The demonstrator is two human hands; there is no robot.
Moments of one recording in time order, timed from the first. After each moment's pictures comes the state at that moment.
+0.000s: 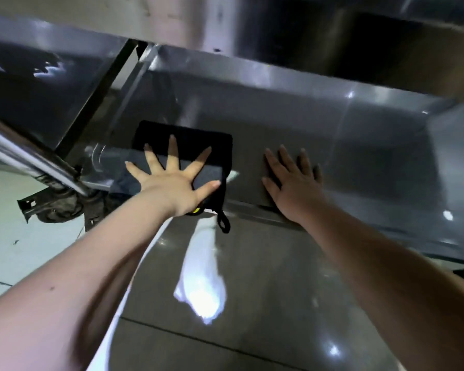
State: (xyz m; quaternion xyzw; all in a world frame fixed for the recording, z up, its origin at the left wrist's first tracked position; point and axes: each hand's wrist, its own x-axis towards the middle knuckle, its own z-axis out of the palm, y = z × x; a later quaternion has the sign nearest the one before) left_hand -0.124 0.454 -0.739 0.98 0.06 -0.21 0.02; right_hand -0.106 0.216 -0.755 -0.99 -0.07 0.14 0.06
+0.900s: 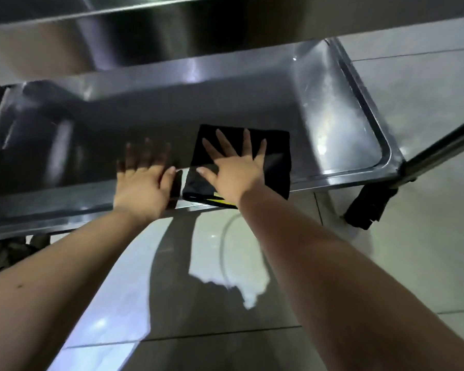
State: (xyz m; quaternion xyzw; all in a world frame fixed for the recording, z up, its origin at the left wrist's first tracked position) left_hand -0.129 0.282 -0.743 1.00 -0.07 -0.05 0.03; right_hand -0.132 0.091 -0.756 -0.99 0.00 0.11 0.08
